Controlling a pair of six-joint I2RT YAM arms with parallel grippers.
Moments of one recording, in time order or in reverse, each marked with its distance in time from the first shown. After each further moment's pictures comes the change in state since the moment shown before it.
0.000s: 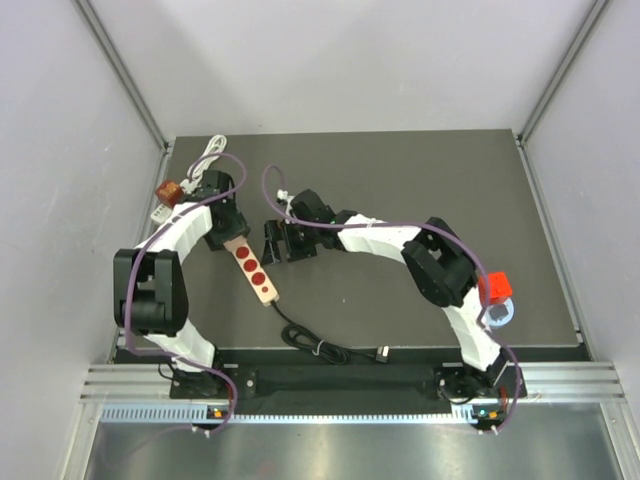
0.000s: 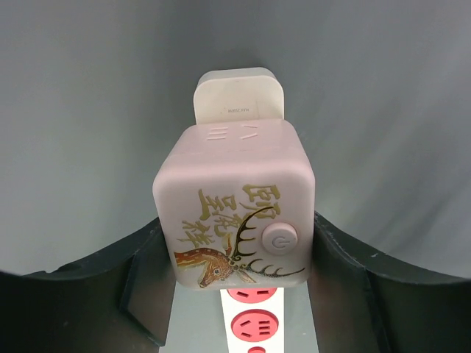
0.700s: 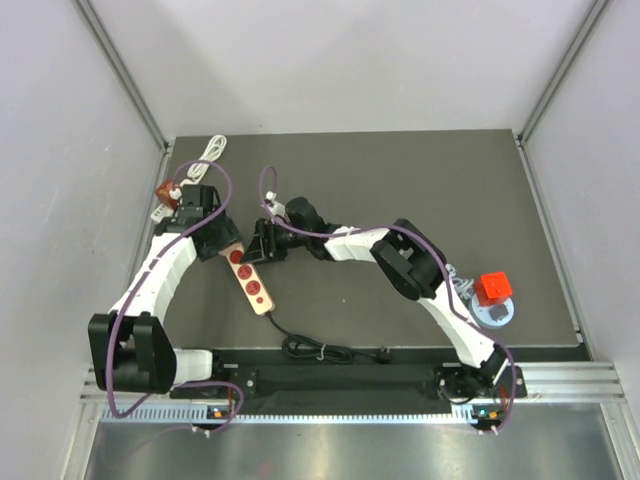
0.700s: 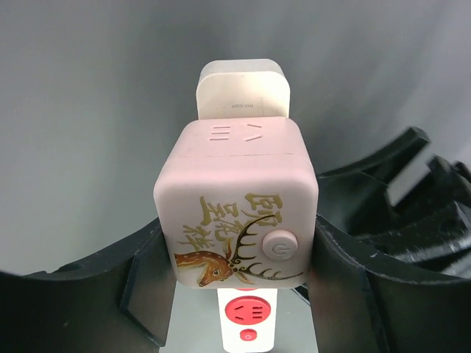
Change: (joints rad) left arm 0.008 -0.344 -0.159 -0.035 0.043 0.015; right arm 0.002 0.272 0.093 0.544 -0.296 0.278
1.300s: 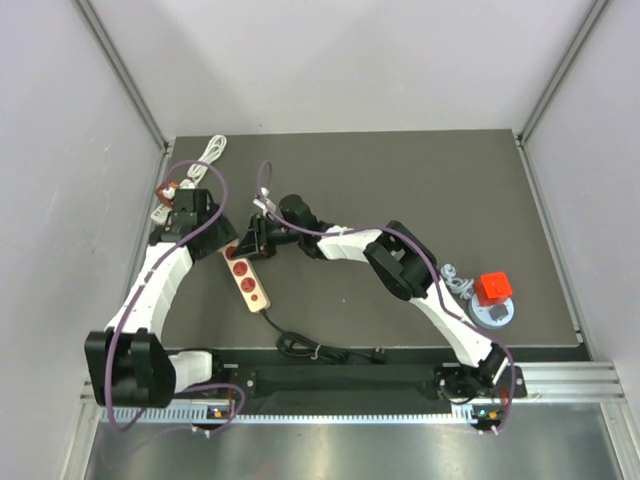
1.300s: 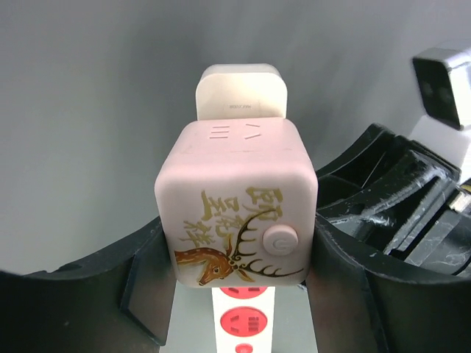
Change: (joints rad) left arm 0.013 -0.063 -0.024 0.040 0.026 0.024; right arm 0.010 0.098 0.109 0.148 -0.063 0.238
